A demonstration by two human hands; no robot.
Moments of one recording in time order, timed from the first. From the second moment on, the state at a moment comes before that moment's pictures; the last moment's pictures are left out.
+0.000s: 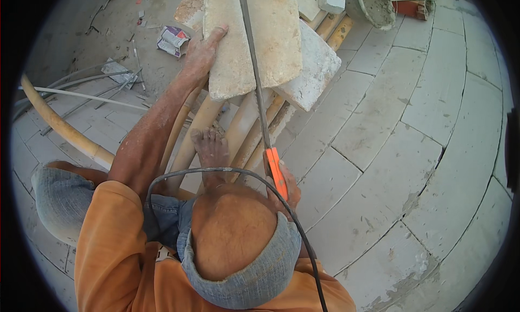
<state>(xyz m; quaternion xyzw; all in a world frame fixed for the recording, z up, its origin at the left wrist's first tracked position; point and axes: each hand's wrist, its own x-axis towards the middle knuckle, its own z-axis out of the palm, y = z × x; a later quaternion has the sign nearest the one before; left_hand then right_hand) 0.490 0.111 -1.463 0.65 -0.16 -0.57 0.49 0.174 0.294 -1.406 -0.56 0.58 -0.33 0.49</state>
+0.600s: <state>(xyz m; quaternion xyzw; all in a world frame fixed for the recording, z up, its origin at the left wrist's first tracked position) 0.484 0.108 -1.481 0.67 -0.20 -0.47 0.54 0.265 0.192 -1.348 -0.71 0.55 -0.22 0.38</state>
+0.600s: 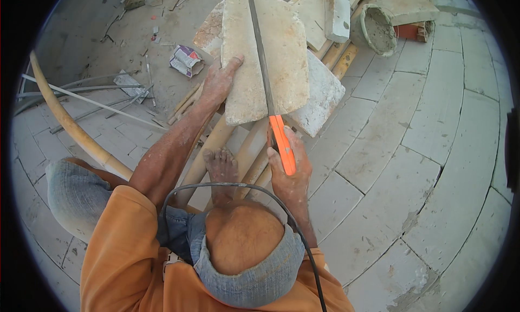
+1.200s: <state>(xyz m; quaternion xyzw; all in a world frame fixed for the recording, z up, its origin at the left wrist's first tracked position) 0.497 0.109 -1.471 0.69 -0.17 -0.50 0.50 0.259 0.192 -1.343 -0.71 0.55 -0.18 0.40</state>
